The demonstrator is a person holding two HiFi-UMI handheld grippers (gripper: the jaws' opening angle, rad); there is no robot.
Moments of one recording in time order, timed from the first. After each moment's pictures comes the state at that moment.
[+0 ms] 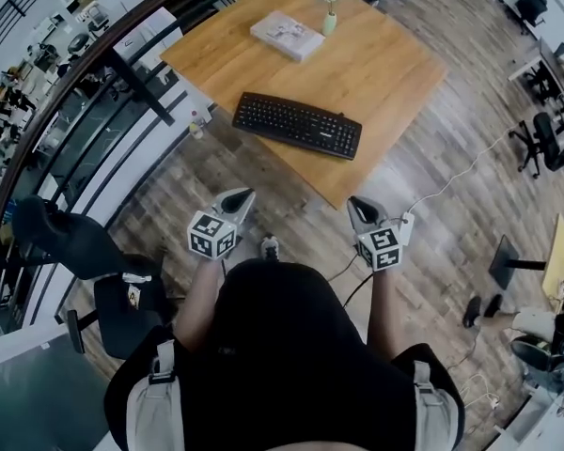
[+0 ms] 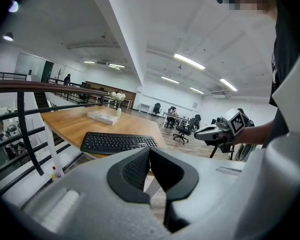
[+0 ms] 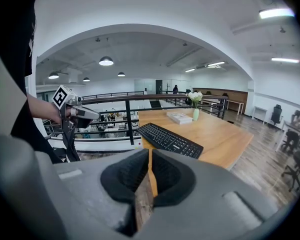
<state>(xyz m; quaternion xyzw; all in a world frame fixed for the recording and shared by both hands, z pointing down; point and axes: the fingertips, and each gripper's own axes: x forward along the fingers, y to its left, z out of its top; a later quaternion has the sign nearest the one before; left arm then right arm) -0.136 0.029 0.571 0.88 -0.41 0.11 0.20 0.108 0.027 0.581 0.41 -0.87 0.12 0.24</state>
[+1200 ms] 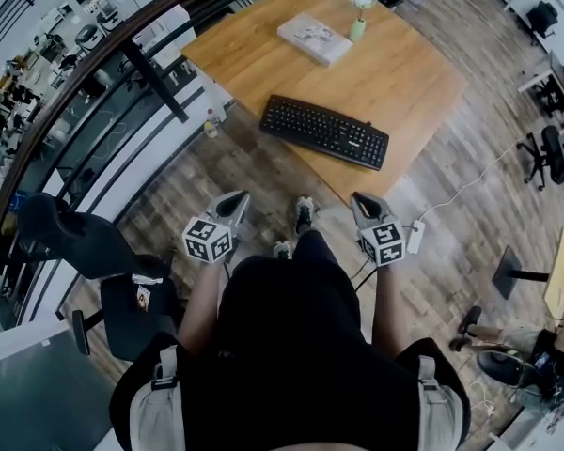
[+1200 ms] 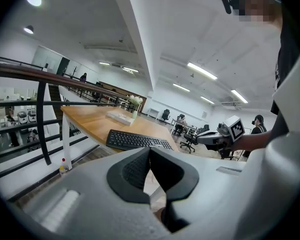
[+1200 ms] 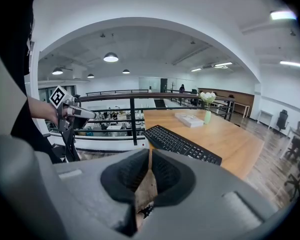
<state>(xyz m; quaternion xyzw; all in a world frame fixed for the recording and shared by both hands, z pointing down) -0.248 0.019 0.593 0.86 -0.46 0.06 0.24 0.017 -0.009 0.595 0.39 -0.88 0.11 0.26</state>
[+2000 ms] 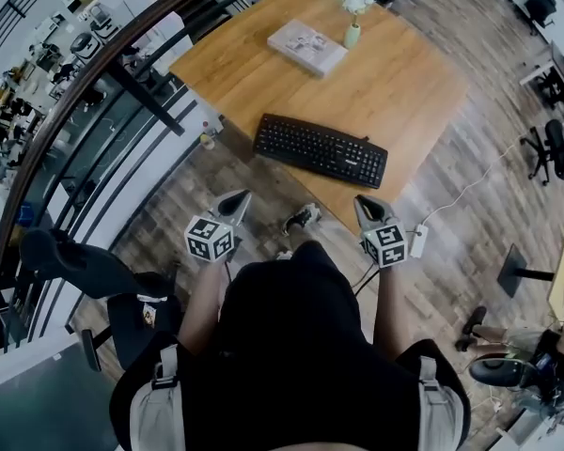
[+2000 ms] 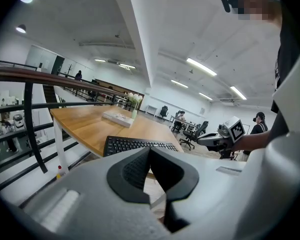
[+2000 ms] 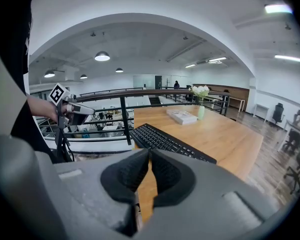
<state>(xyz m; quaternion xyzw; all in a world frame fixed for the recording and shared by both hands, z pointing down) -0.233 -0.078 0.594 0.86 -0.44 0.09 0.23 0.041 -0.089 0.611 0.41 -0.86 0.13 0.26</state>
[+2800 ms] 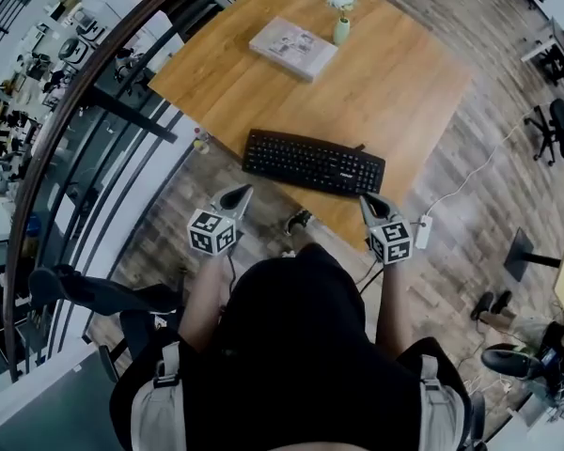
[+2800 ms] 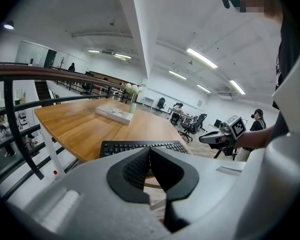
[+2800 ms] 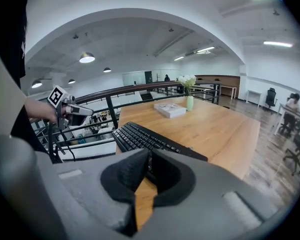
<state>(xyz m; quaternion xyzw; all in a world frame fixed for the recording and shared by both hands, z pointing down) -0.204 -0.189 0.615 0.87 -0.41 0.13 0.25 0.084 -0.172 0.641 0.44 -0.84 0.19 0.26</state>
